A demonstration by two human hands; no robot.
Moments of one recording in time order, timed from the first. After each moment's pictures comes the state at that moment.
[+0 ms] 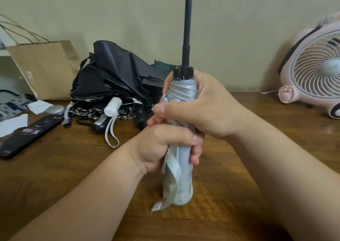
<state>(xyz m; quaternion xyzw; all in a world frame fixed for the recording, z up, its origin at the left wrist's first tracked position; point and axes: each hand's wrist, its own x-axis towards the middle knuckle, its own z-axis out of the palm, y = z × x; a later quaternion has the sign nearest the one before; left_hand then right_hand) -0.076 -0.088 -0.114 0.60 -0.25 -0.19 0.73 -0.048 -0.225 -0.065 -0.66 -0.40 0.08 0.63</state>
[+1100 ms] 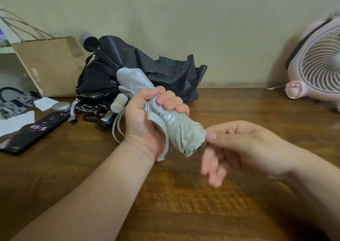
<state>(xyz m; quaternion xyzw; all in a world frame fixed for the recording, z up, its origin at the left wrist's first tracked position) -0.061 -0.078 -0.108 0.23 -0.12 -0.06 0.96 -0.077 -0.276 -0.113 -0.62 -0.24 0.34 0.67</state>
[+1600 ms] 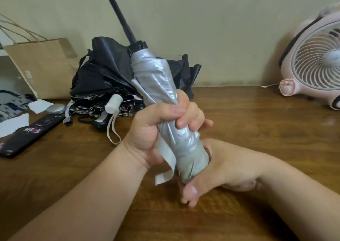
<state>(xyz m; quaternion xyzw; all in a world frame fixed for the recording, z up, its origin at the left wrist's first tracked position) -0.074 -0.088 -0.114 0.38 -0.33 -0.17 0.85 -0.087 -0.255 -0.124 -0.63 -0.29 0.43 0.58</state>
